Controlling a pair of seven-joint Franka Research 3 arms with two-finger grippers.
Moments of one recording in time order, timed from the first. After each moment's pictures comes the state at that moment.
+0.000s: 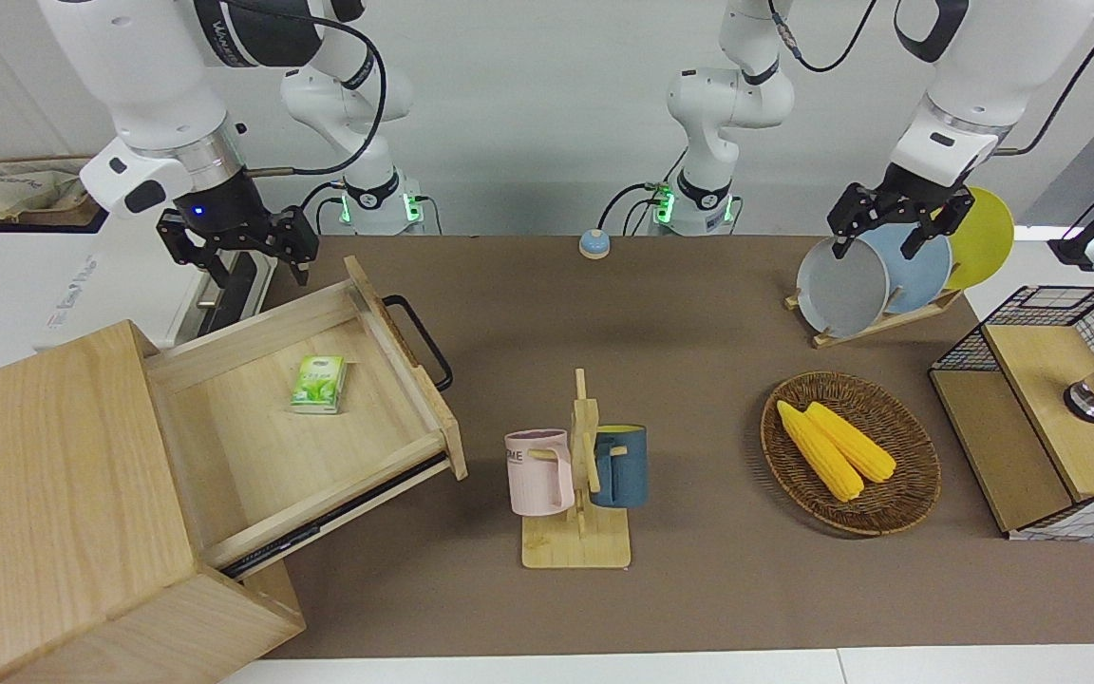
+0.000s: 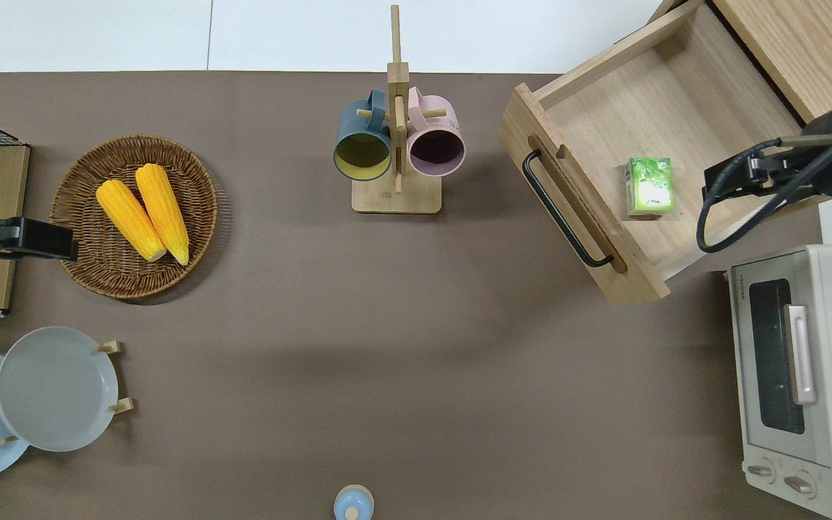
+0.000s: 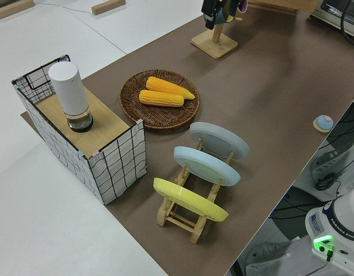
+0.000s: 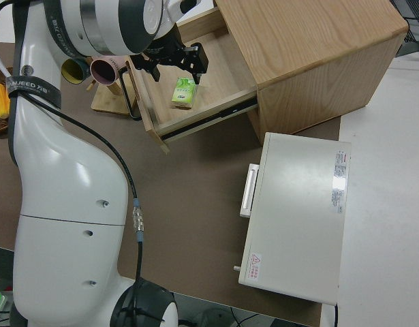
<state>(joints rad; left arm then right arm) -0.15 0.04 0.15 -1.49 -0.02 1.56 0.05 0.06 0.28 -0.02 -1.15 0.01 1.43 0.05</state>
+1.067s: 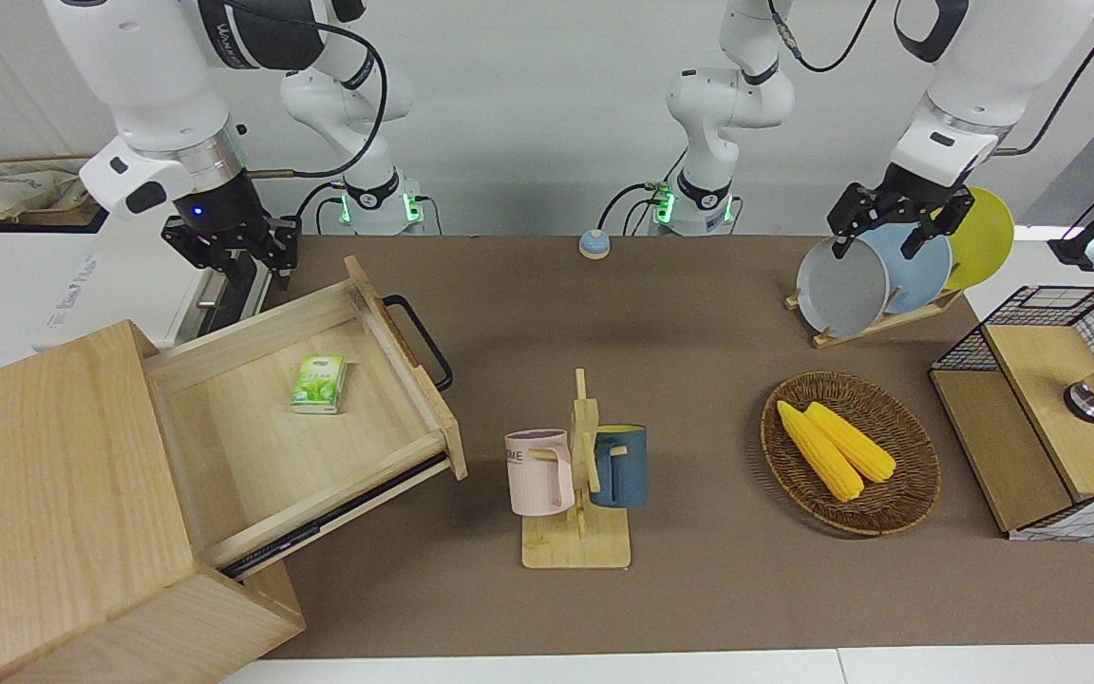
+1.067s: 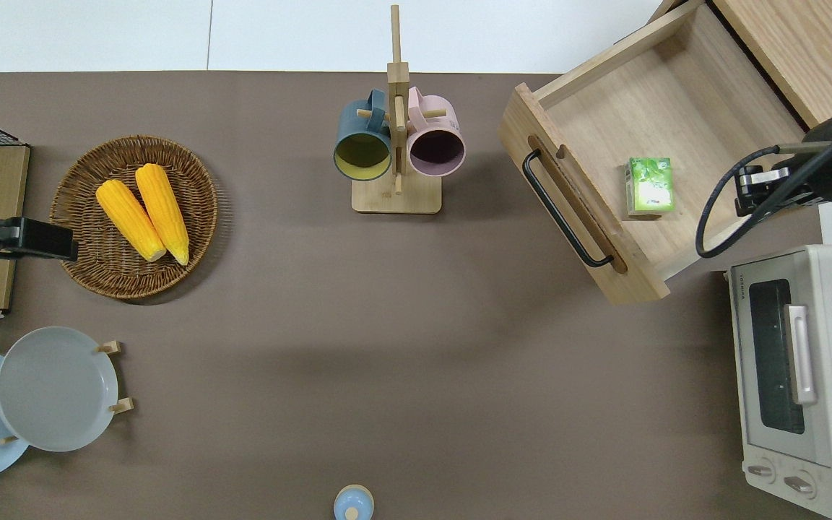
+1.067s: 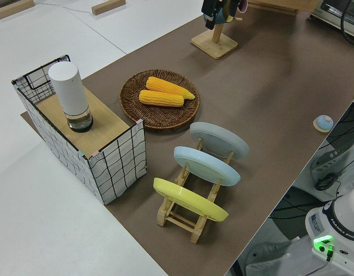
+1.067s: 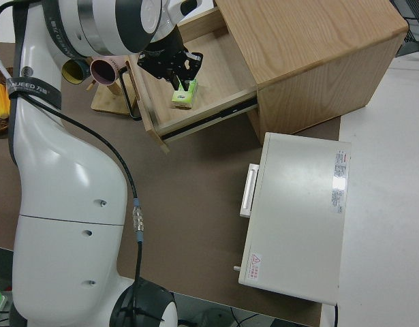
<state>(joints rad) -0.15 0.04 0.15 -1.49 -0.02 1.56 0.05 0.07 0.28 -0.02 -1.15 -0.03 1.39 0.05</state>
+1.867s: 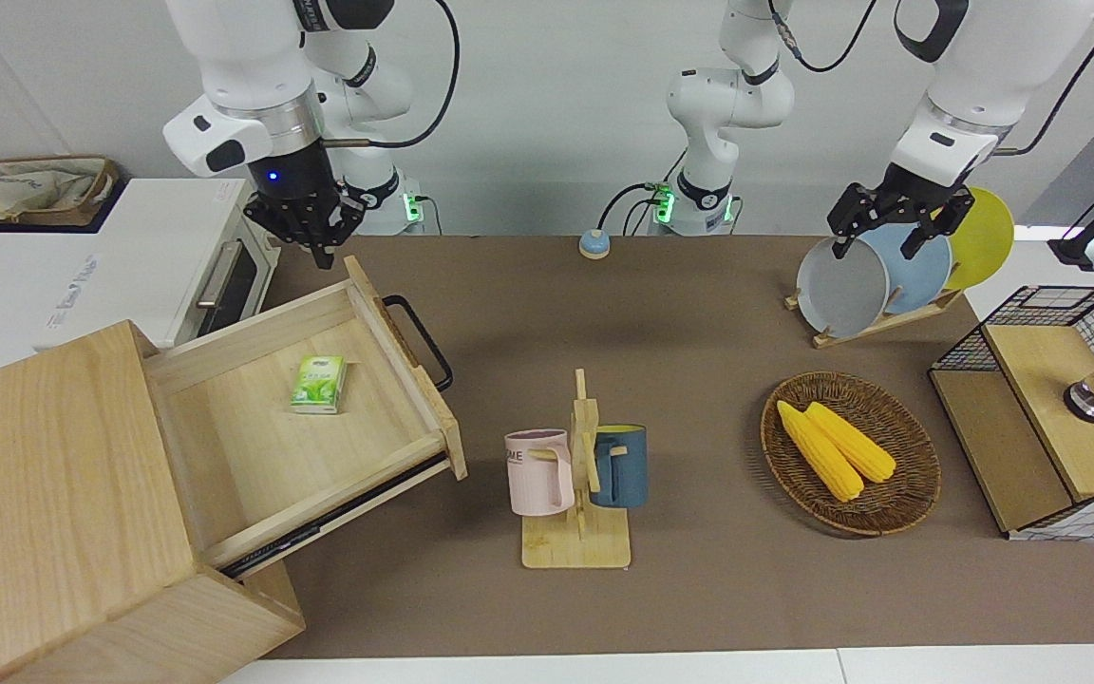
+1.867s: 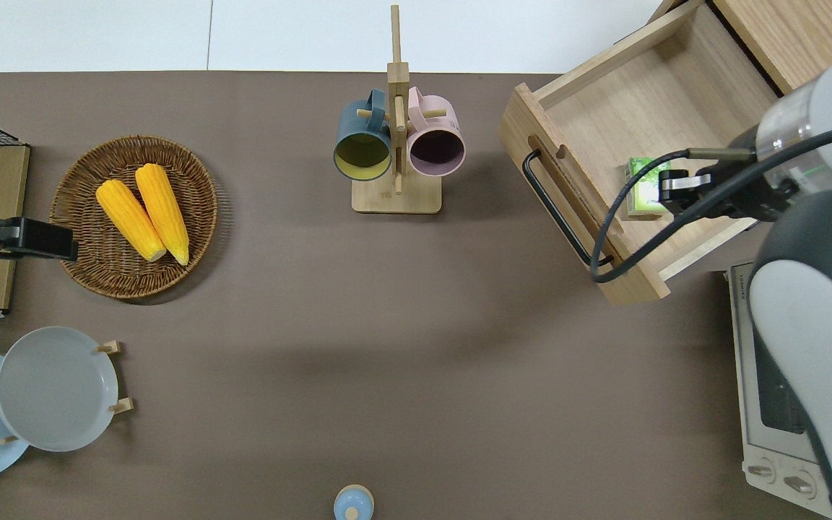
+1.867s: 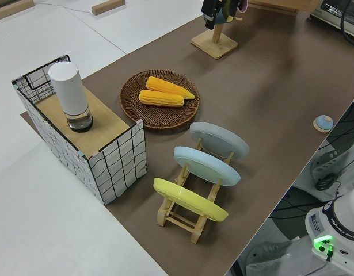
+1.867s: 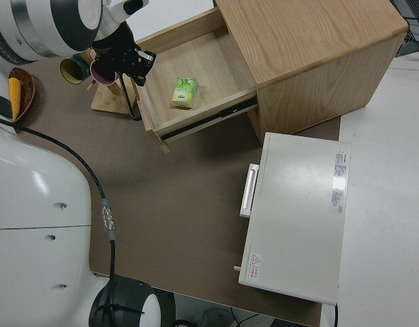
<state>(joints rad) -0.15 0.04 0.15 -1.49 -0.02 1.56 0.05 0.20 0.25 0.00 -1.13 -0.03 1.39 0.31</state>
